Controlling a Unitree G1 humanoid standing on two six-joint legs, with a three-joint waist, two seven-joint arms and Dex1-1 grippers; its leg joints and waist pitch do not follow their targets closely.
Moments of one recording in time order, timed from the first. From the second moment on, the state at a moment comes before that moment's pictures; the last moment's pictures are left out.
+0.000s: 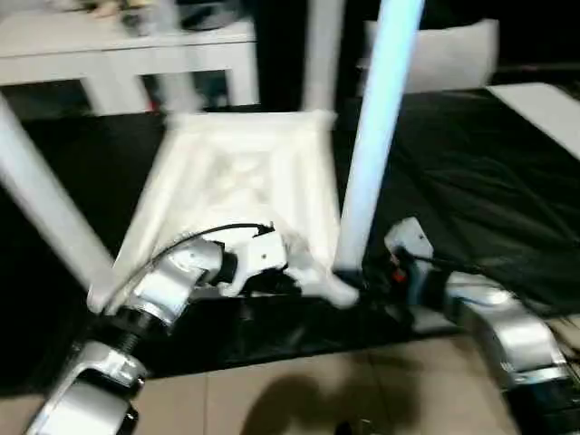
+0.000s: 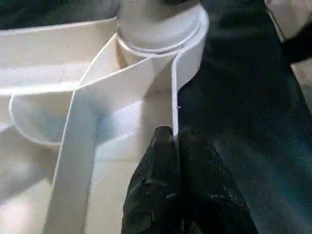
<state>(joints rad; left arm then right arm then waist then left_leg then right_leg) -0.54 0.30 -0.35 0.49 0.09 0.10 -1.12 -0.24 -0.31 0.10 0.06 0.19 0.43 0.74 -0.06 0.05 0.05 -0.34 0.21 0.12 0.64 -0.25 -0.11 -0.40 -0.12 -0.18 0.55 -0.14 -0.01</state>
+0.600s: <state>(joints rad) -0.59 0.14 -0.33 0.49 0.16 0.23 -0.80 -0.36 -0.16 0.03 0.26 0.11 0.31 0.39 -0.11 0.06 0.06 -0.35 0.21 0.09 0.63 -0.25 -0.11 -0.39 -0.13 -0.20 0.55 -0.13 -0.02</state>
